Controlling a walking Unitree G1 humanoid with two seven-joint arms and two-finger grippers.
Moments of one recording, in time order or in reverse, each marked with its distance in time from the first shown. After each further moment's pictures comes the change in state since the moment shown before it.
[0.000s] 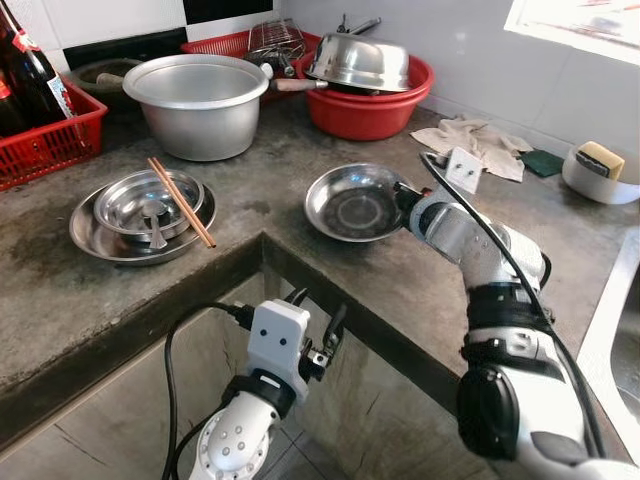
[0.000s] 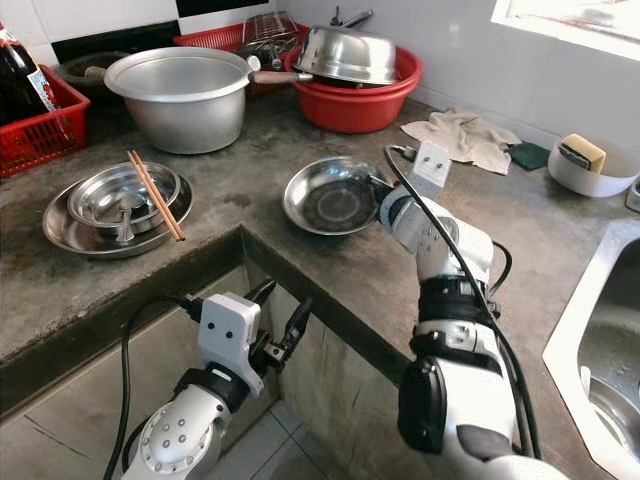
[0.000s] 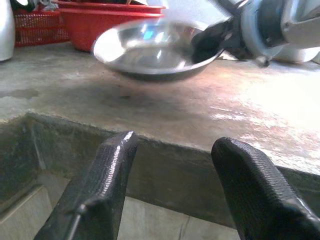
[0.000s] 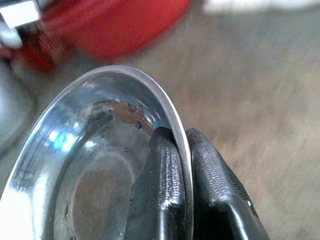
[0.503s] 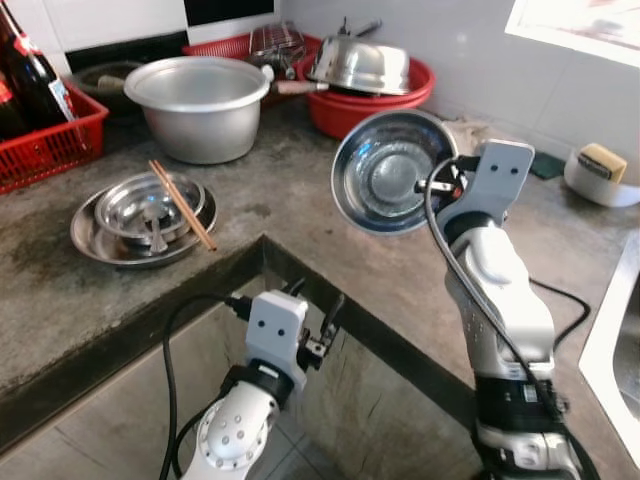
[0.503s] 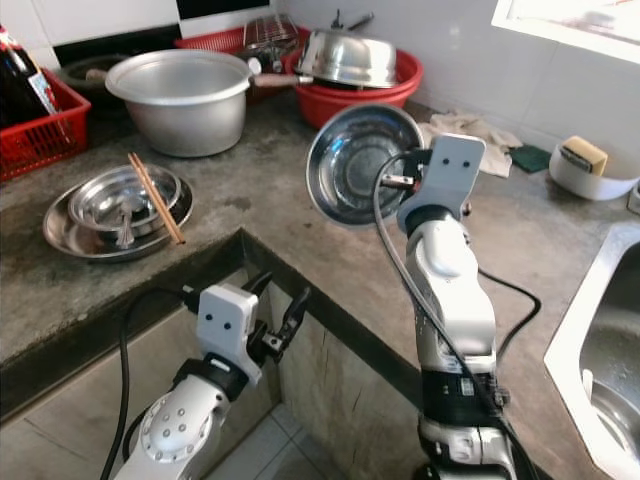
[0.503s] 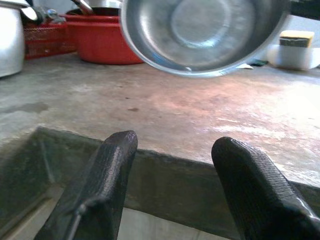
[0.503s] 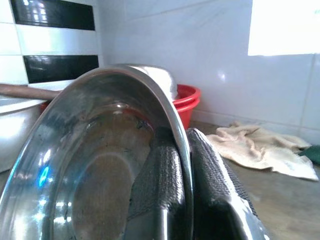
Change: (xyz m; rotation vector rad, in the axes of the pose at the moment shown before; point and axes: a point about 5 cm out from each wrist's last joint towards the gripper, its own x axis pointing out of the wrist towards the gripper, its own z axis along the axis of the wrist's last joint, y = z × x) left arm 0.006 0.007 0.003 0.016 -0.030 0.016; right arm -0.074 0.011 -0.001 -0.455 -0.476 0.044
